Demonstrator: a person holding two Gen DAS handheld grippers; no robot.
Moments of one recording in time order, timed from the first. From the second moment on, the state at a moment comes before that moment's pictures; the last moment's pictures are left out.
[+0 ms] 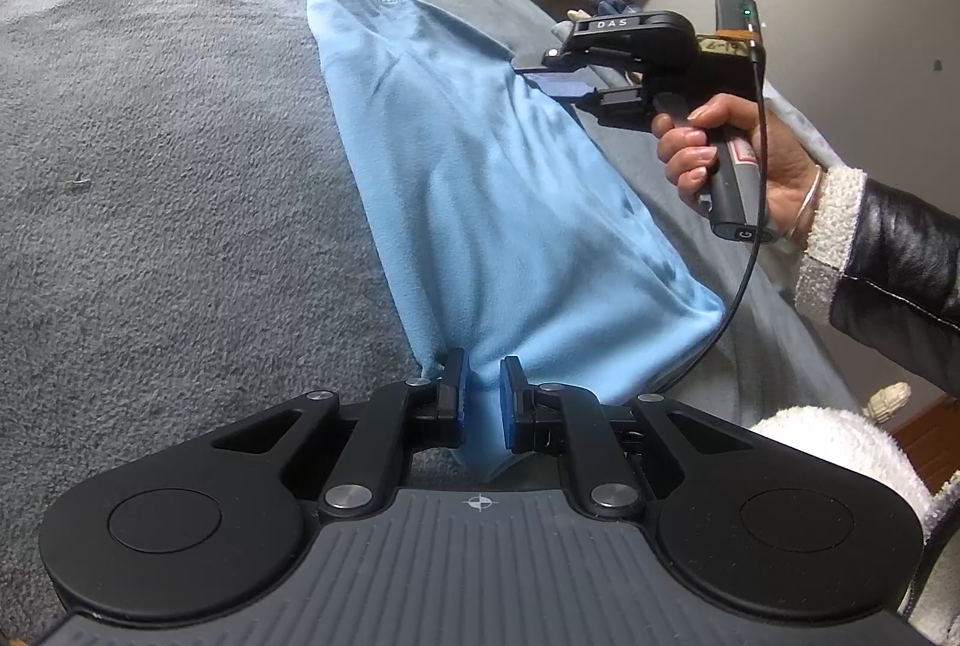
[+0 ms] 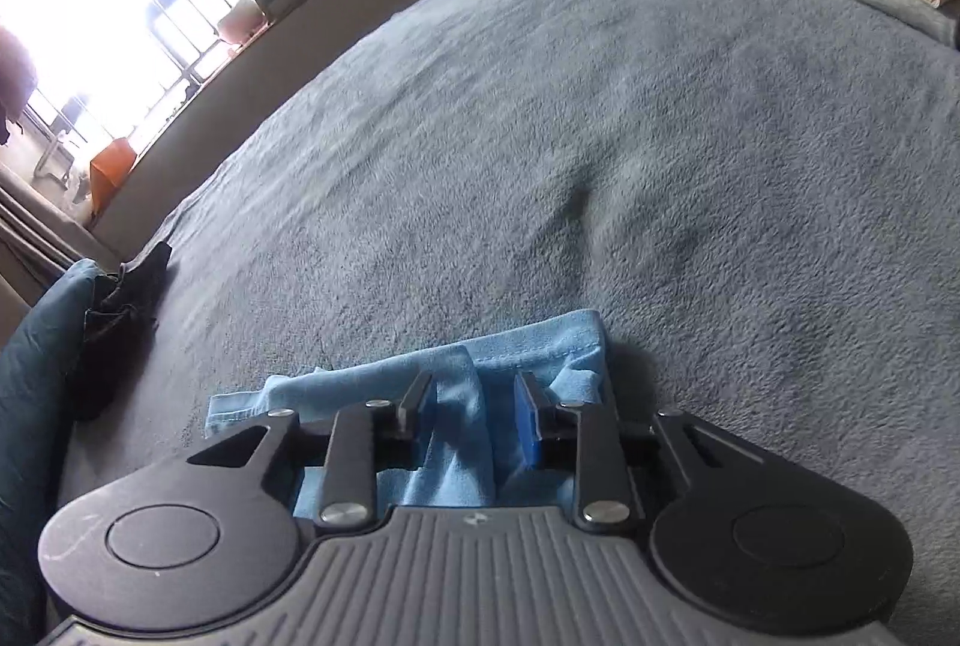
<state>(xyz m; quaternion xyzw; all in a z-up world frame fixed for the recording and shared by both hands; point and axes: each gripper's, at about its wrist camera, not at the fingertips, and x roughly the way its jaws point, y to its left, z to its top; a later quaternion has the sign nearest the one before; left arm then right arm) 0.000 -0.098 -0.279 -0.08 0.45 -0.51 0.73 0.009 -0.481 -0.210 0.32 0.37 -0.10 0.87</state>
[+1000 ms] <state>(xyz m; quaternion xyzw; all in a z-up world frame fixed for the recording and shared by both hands) -0.006 -0.093 -0.250 -0.08 0.44 -0.52 0.73 -0.014 -0.486 -0.211 0.25 0.35 -0.18 0.89</state>
